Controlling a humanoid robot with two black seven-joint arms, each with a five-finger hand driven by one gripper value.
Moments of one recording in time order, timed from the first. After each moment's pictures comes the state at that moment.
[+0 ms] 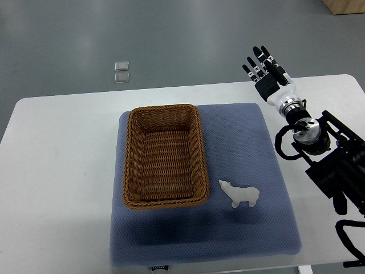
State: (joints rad) left arm -0.08 0.00 -0.17 -0.21 0.04 -0.02 0.14; right arm 0.67 -0.09 1.08 0.77 -0.01 0.10 0.19
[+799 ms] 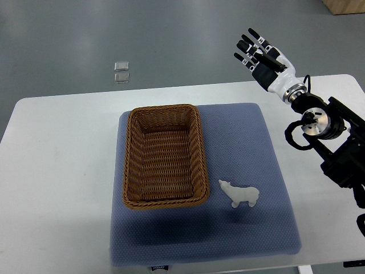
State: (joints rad) left arm -0.08 0.00 -0.17 -0.22 0.04 -0.02 0.14; right arm 0.71 -0.26 0.93 0.95 -0.25 0.14 0.09
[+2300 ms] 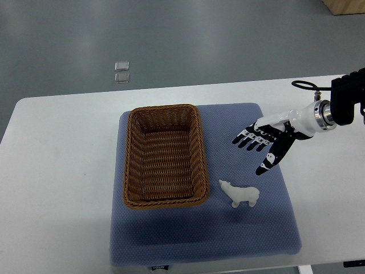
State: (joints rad) left arm -0.08 0.00 -0.17 -0.21 0.04 -0.02 0.14; right arm 1.51 -0.85 -0.35 1.63 -0.35 0.28 -0.20
